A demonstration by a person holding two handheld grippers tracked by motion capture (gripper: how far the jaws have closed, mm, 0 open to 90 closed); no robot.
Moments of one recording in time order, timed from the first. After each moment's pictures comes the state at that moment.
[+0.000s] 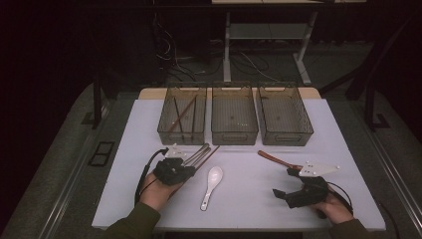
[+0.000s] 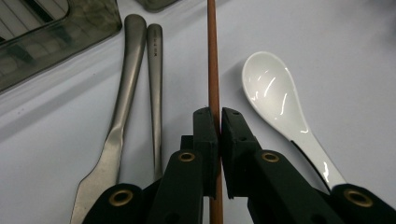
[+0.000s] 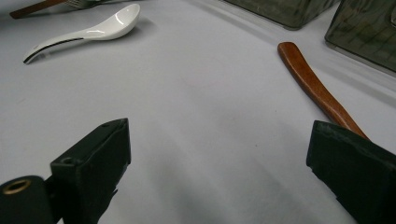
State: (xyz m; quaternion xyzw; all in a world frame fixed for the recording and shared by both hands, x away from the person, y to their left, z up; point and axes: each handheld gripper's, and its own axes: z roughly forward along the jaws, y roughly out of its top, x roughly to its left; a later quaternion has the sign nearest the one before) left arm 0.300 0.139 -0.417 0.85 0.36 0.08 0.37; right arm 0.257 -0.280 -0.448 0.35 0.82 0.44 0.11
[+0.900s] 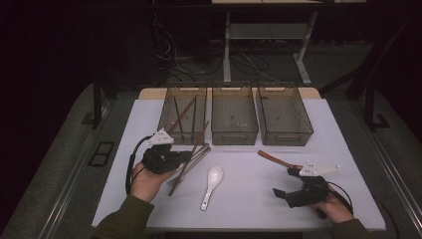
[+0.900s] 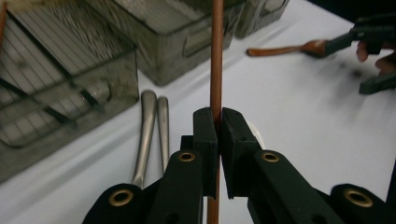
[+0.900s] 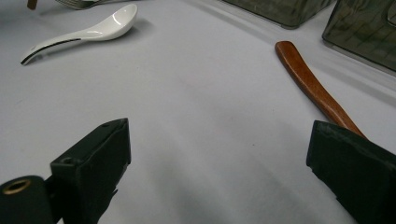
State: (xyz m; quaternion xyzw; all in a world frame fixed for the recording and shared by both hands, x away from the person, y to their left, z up) left arm 0.306 0.155 -0.358 0.82 0.35 0.09 0.45; right arm 0.258 -0.281 -0.448 0.35 0.82 0.44 0.11
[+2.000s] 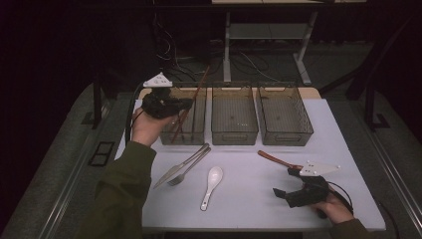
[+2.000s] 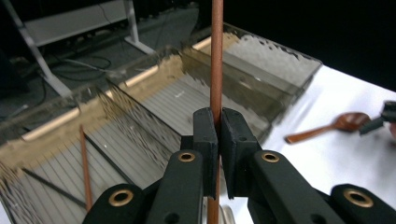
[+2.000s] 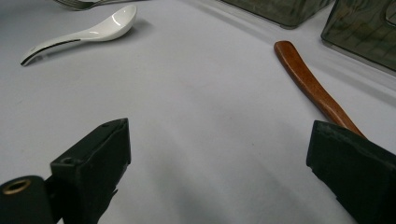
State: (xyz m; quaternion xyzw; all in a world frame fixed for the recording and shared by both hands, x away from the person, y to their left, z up) left arm 0.410 0.150 -0.277 0.81 0.30 0.16 0.48; right arm 0.258 -0.282 -0.448 0.35 0.82 0.44 0.11
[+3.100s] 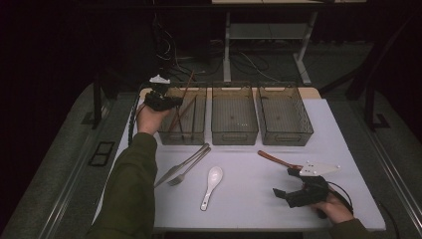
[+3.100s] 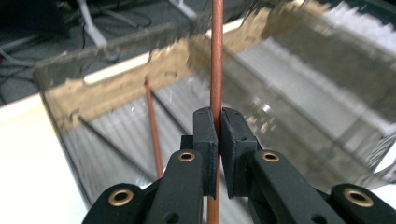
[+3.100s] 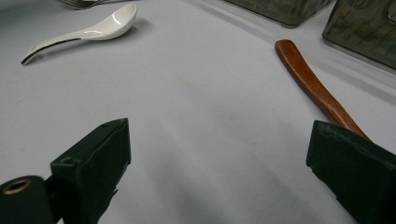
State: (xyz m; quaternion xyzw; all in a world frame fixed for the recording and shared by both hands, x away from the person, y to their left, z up) left arm 0.489 0.181 -0.355 0.80 0.41 0.15 0.42; right arm 0.258 -0.282 -0.449 0.35 0.82 0.44 0.11
